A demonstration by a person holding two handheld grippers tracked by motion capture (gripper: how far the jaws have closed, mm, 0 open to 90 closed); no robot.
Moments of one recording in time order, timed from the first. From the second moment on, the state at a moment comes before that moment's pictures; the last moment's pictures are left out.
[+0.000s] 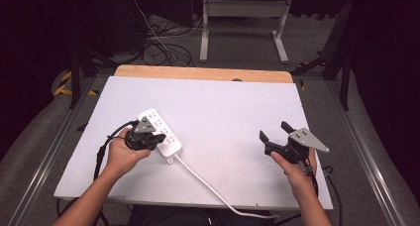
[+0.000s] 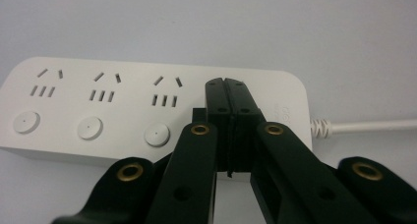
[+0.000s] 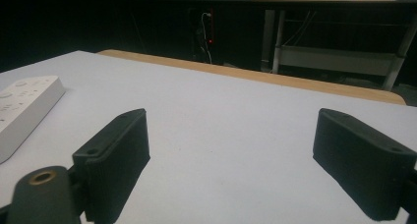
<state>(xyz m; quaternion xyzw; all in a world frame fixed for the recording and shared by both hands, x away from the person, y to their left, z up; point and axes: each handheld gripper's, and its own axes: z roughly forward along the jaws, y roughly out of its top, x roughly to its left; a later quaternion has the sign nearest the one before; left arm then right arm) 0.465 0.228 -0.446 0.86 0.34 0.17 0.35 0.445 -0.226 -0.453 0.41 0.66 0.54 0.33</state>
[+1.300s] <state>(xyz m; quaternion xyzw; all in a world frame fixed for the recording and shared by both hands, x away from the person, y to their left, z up) 0.466 0.224 -0.456 0.86 0.36 0.15 0.32 0.445 -0.224 -0.453 0.41 0.66 0.54 0.32</state>
